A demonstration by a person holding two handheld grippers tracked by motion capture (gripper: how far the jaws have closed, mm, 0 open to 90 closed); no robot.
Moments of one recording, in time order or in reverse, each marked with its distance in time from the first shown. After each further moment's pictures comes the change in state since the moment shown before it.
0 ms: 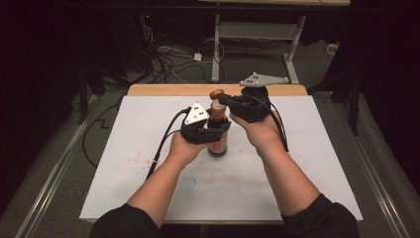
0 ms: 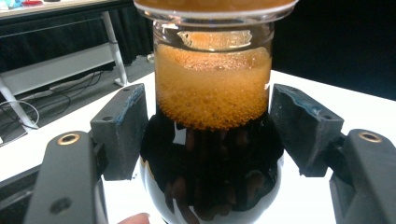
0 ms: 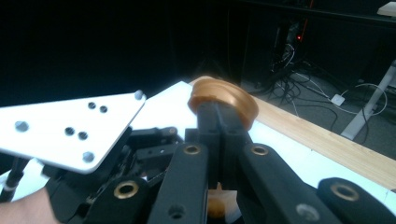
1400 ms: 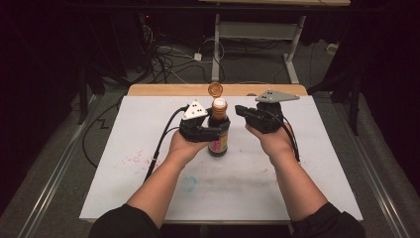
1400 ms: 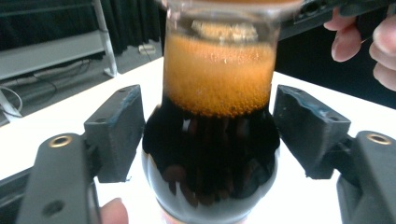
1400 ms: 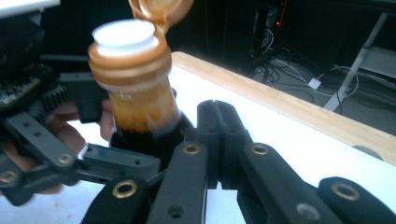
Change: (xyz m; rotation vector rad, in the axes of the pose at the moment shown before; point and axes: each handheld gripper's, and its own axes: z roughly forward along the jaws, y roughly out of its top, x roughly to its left) left arm 0.006 0.005 -0.001 0.053 0.008 -0.069; right arm -0.038 -0.058 -0.005 0.032 -0.071 -0.002
